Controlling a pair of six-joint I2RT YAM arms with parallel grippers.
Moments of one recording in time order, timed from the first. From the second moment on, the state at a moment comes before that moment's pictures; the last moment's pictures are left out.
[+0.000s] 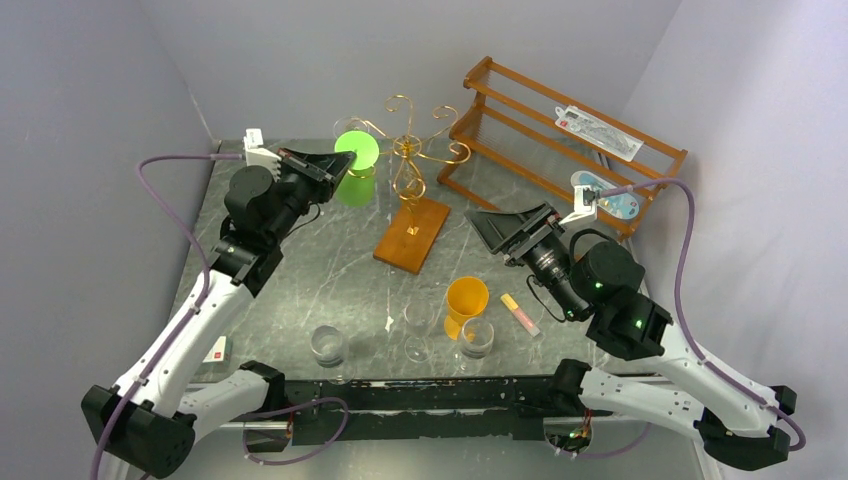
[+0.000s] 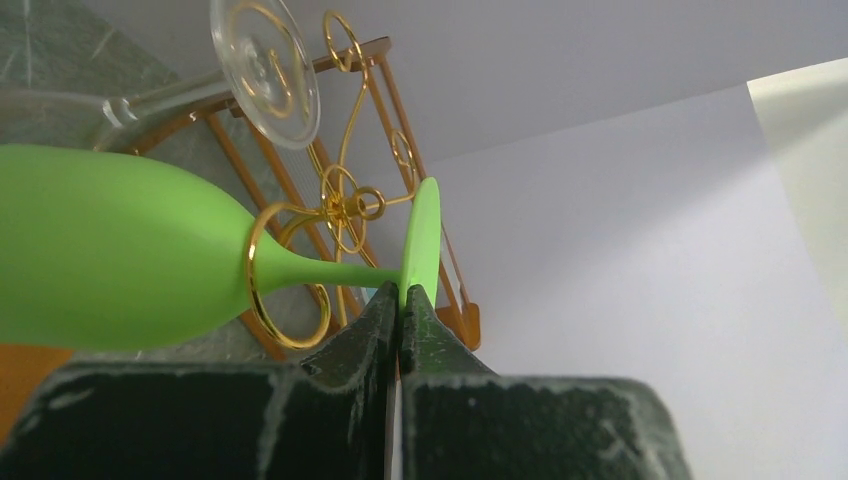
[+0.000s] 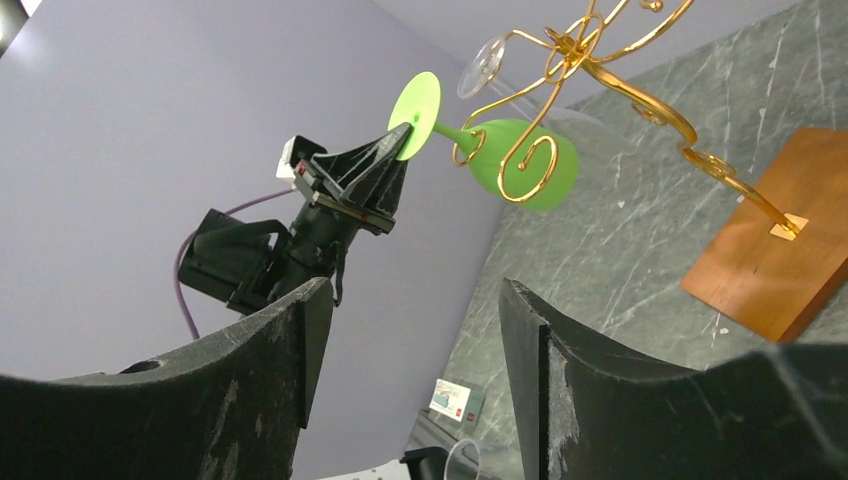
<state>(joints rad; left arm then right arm) -0.41 1.04 1.03 0.04 0.00 -1.26 1.00 0.70 0.99 -0.17 0.44 0.91</state>
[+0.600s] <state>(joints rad) -0.41 1.03 0.98 0.01 0.10 -1.21 1.00 0.71 0.99 -0.17 0.43 0.92</state>
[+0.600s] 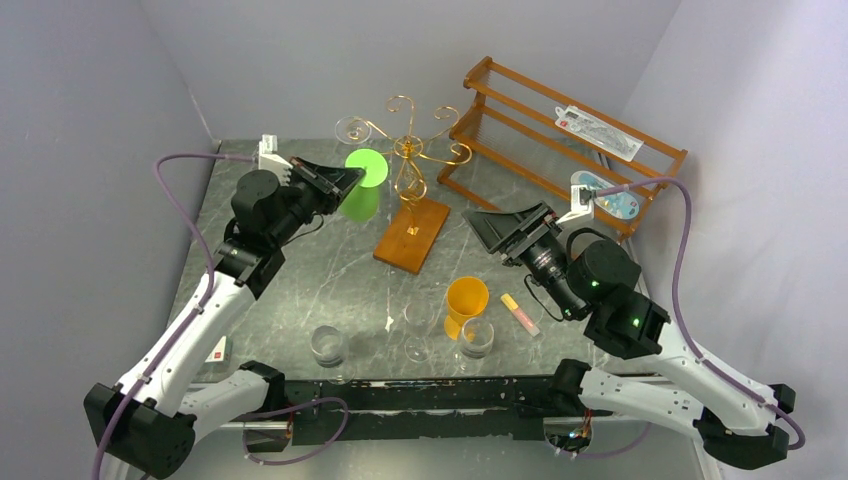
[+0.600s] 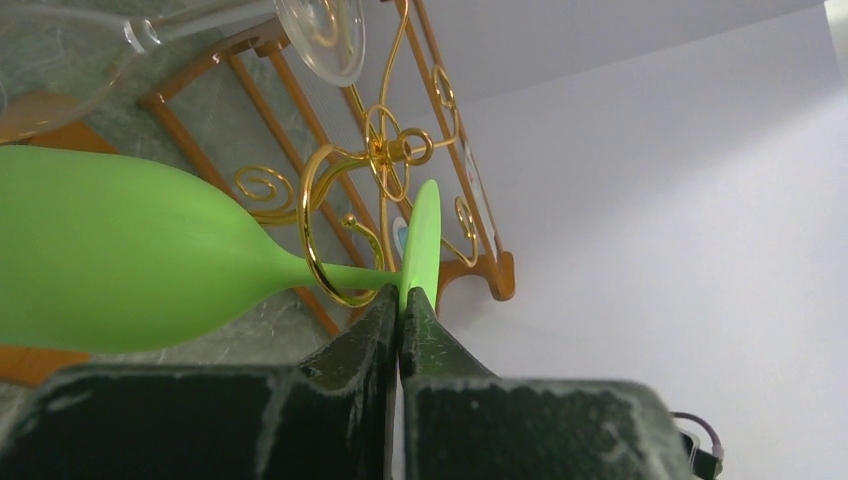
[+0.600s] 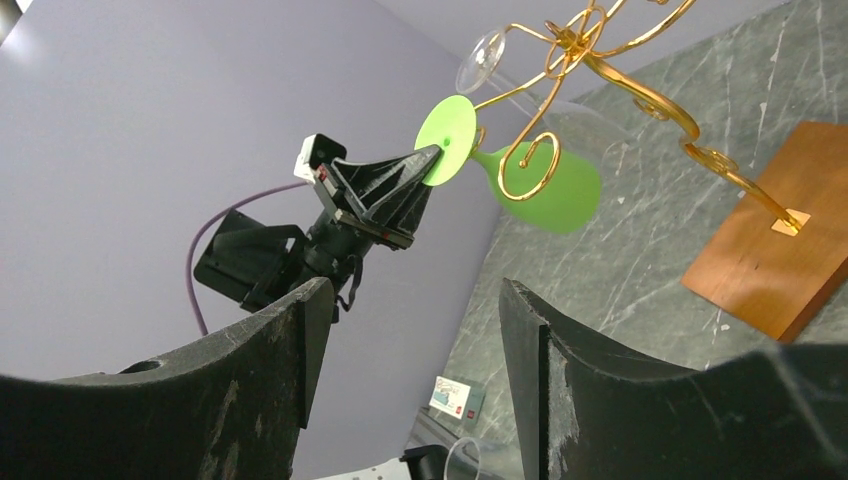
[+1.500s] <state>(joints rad) -0.41 0.90 1.01 -0.24 0.17 -1.03 1.00 0.74 1.02 -0.38 0.45 0.84</state>
